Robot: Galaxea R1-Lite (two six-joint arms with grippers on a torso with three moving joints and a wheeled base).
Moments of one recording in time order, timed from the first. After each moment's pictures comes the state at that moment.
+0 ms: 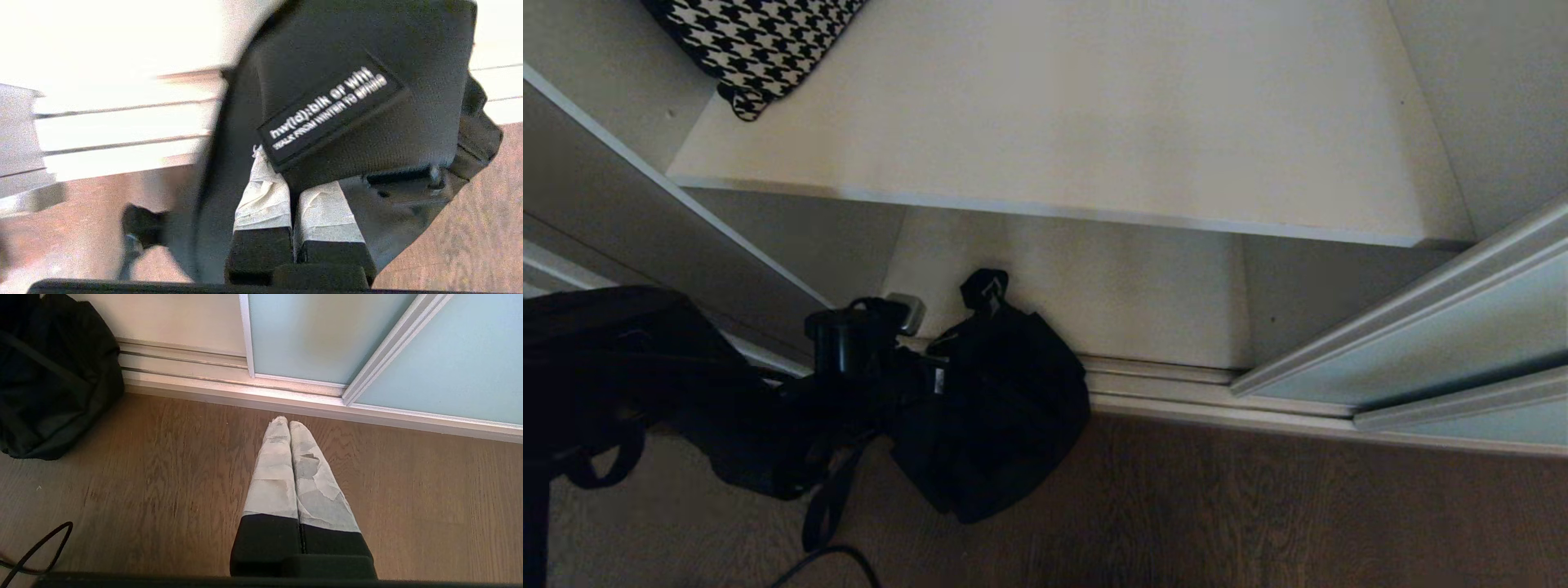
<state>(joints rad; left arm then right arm) -0.25 2.08 -0.82 -1.02 0.00 0.07 0.00 0.00 0.00 0.00 -0.01 0.03</state>
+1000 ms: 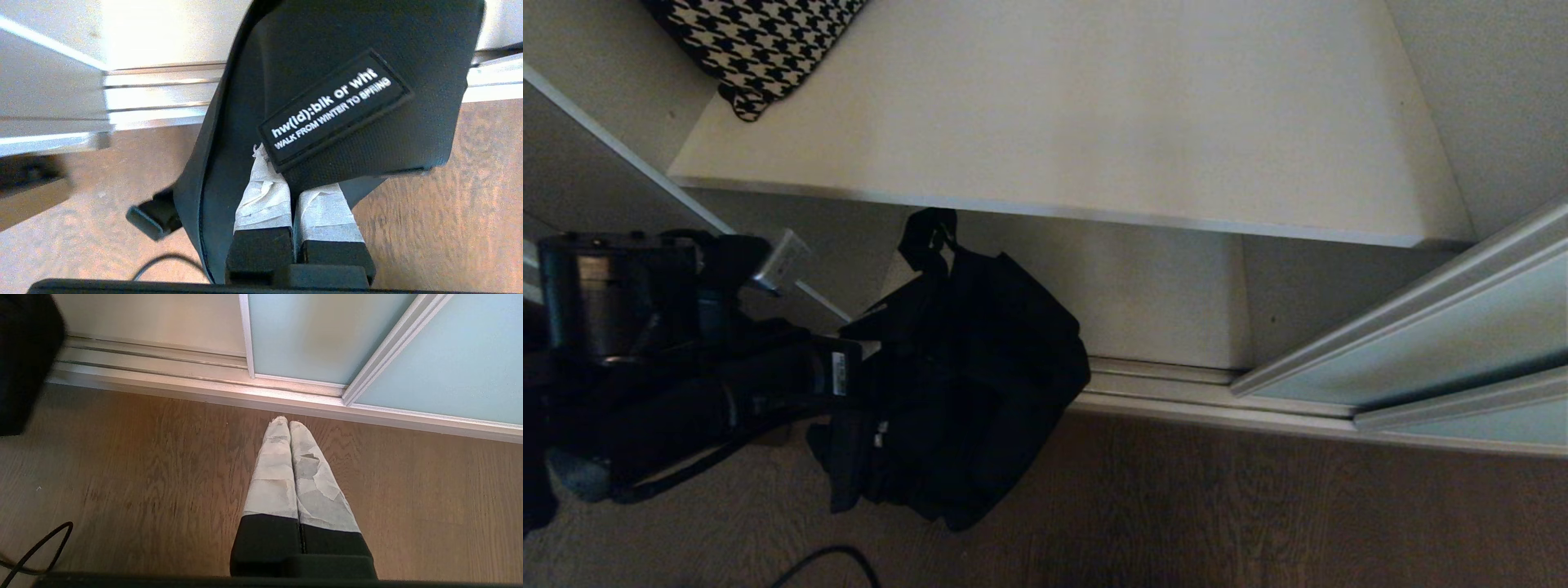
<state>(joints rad) -0.34 1.37 -0.72 -0.39 0.06 -0.02 0.00 0.00 0.00 0.00 -0.01 0.03</state>
